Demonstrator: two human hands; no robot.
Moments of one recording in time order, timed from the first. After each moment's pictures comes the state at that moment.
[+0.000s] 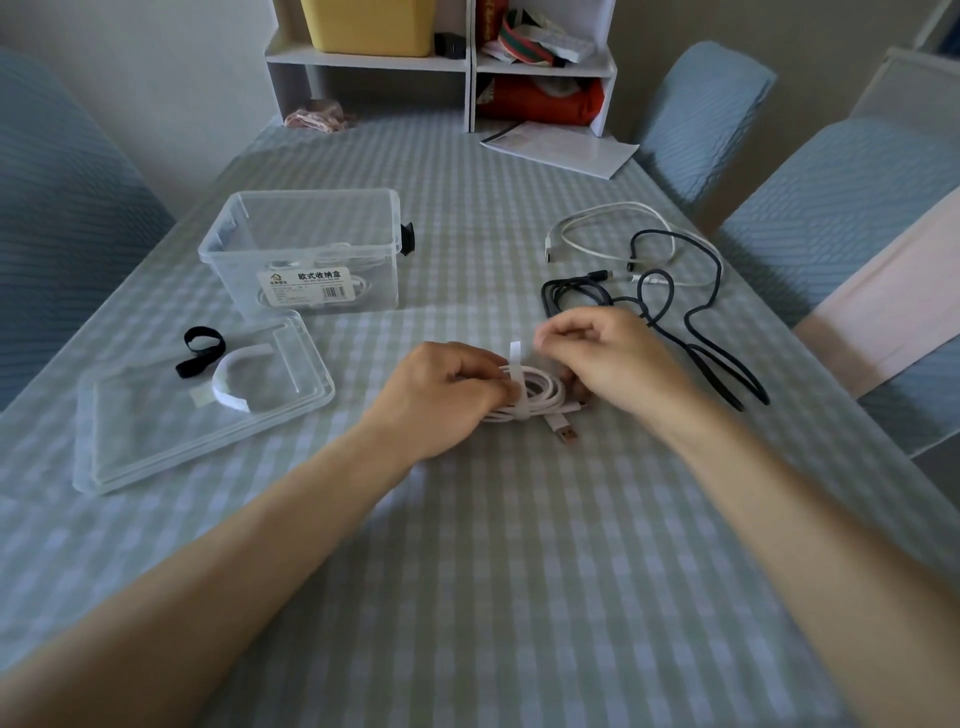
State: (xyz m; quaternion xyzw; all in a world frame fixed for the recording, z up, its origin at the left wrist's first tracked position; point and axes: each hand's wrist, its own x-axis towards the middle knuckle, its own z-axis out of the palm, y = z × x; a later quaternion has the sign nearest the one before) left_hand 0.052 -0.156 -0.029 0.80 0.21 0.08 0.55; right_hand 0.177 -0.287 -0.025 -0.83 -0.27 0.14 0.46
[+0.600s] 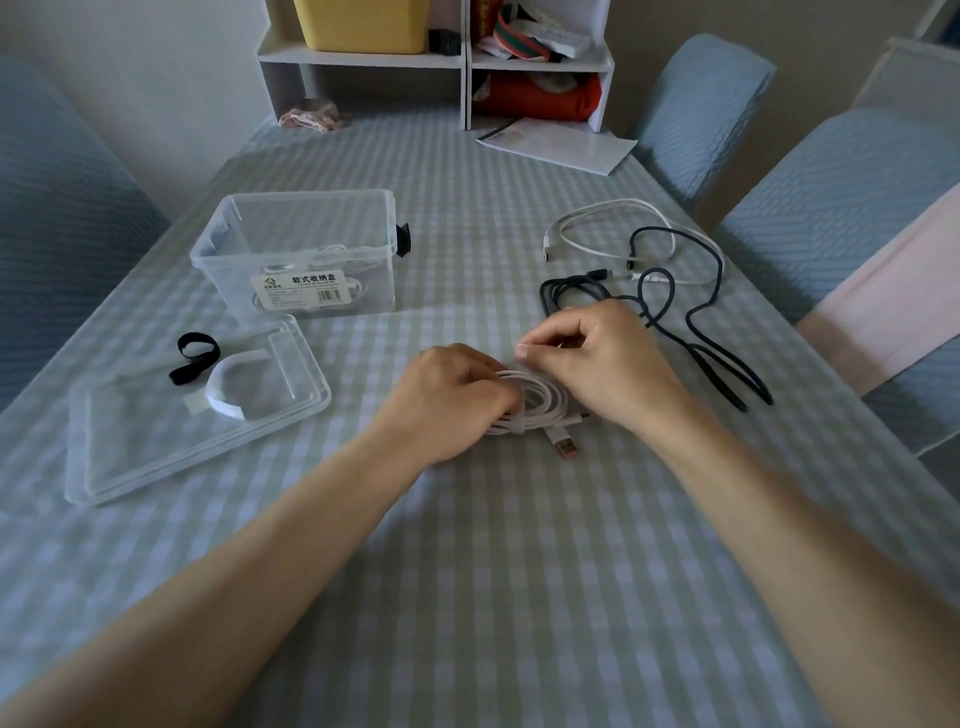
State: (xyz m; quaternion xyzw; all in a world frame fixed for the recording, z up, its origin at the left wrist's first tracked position) left_hand 0.056 -0.166 -0.017 0.83 0.24 0.05 0.50; right_hand 0.174 -0.284 -0.028 -0.82 -0.36 0.06 0.44
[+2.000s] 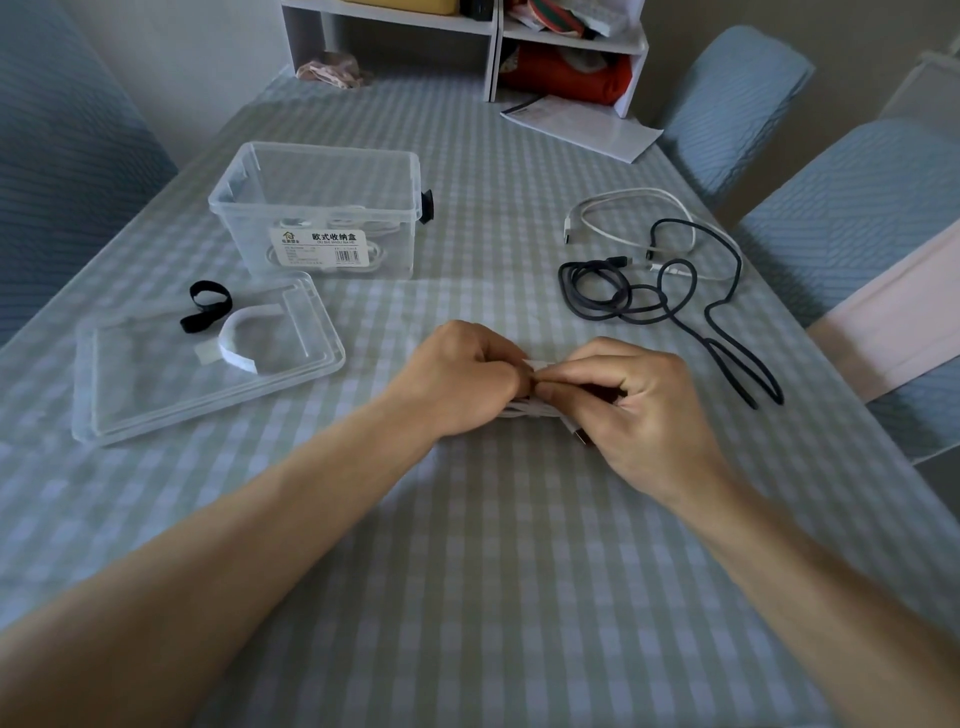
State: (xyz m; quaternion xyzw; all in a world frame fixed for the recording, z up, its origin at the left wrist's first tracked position) left_hand 0.052 -0.163 -0.021 0.81 0.24 0.03 0.54; right_hand 0.135 -0.317 -0.045 -0.74 -0.47 0.00 0.48
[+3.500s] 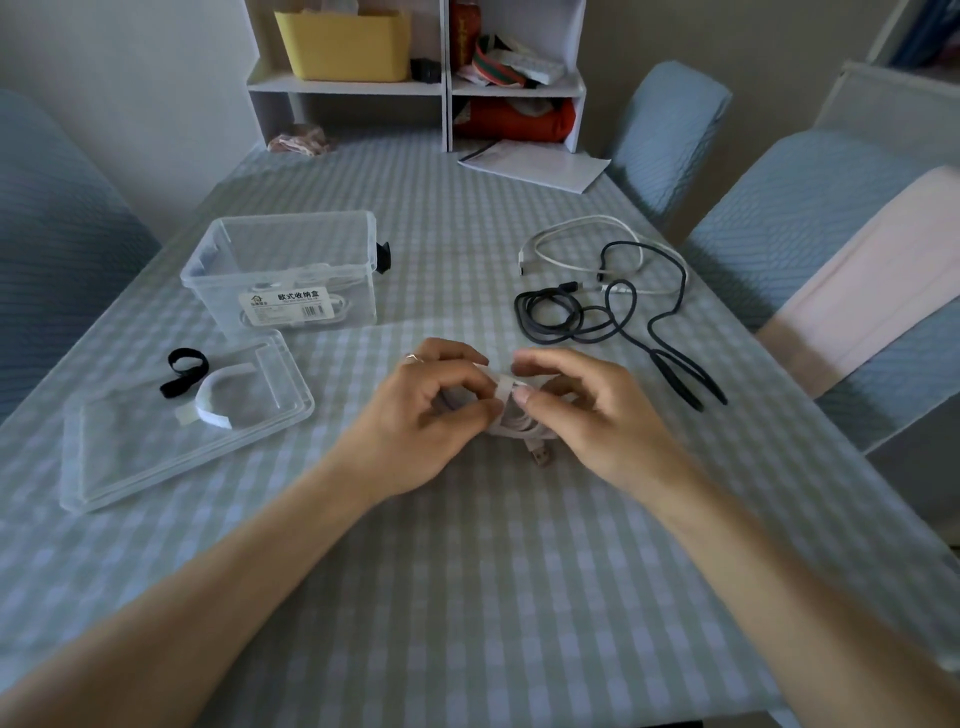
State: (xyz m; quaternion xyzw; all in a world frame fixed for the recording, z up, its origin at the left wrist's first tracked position) left_hand 0.039 -0.162 -0.031 0.88 0.08 0.16 0.45; right_hand 0.144 -0.328 -0.043 -0.76 -0.35 0.13 0.54
